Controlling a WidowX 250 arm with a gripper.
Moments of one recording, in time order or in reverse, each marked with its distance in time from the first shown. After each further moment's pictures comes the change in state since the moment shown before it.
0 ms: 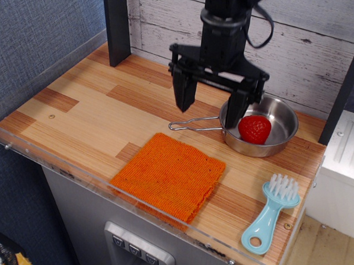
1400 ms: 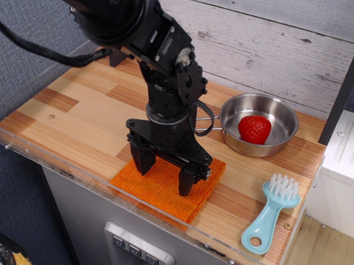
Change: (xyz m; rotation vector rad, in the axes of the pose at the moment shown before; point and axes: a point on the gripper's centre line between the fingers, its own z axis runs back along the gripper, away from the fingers) arm -0.048 0.025 -0.068 0.020 -0.114 -0.048
